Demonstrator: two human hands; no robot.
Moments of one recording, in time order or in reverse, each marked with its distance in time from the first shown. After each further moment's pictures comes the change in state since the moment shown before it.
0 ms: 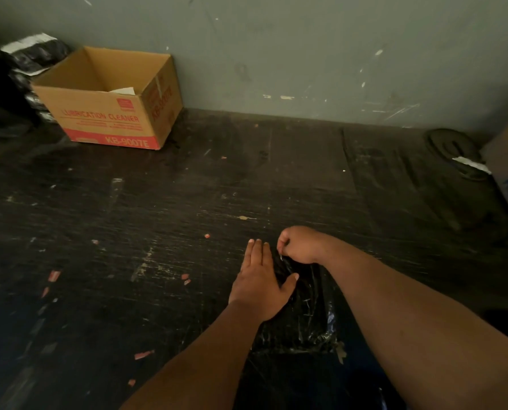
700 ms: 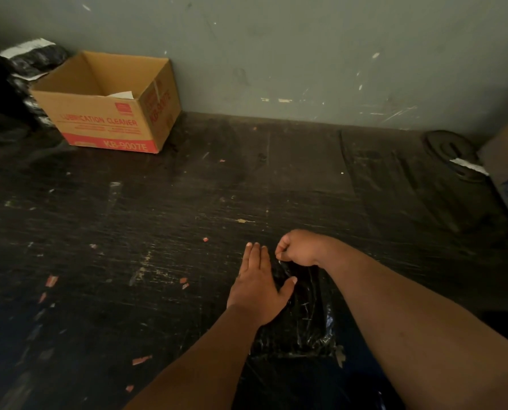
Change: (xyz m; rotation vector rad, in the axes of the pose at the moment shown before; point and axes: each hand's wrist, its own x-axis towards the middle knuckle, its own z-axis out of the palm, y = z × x) left_hand 0.000 -0.001 0.001 -0.013 0.006 0.000; right_hand 0.002 0.005 -0.002 0.073 -0.063 0.051
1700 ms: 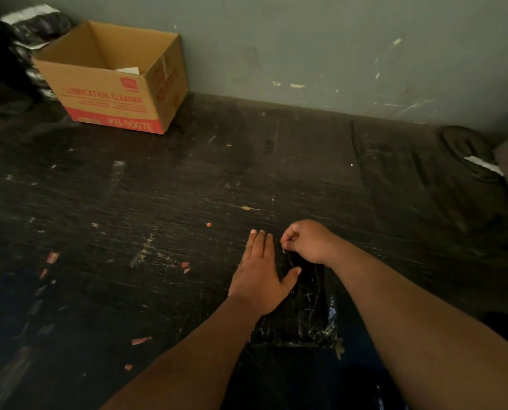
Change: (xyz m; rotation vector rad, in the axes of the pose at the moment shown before) left_hand -0.001 -0.003 0.001 -0.032 0.040 0.014; right_hand 0.002 0.008 0.012 0.055 0.157 -0.057
